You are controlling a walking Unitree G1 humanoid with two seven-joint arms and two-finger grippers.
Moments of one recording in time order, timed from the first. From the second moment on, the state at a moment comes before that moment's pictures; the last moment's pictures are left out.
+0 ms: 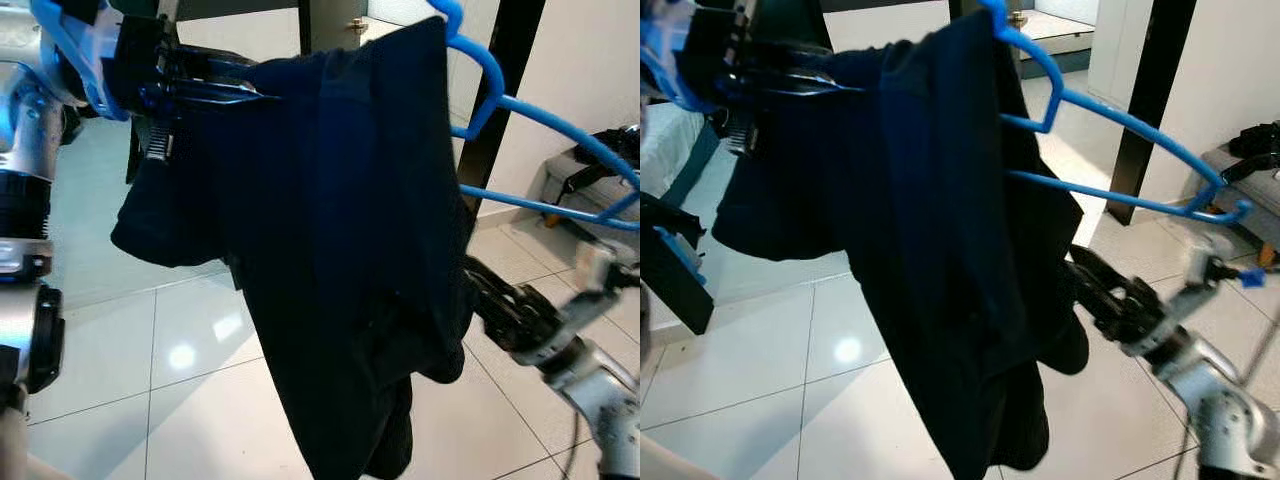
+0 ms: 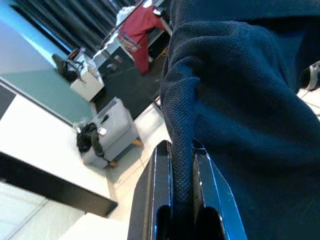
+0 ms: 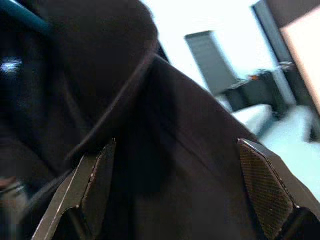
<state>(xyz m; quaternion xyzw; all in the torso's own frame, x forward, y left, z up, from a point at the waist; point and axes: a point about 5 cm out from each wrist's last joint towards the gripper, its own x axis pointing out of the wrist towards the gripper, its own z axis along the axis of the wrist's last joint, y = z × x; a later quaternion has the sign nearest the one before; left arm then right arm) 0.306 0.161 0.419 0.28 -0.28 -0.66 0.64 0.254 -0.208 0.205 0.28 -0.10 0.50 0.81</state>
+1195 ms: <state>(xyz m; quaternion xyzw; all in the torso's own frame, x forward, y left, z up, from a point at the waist) 0.311 0.162 0.414 0.27 -0.27 -0.66 0.65 0.227 -0.199 0.209 0.33 -0.09 0.56 0.76</state>
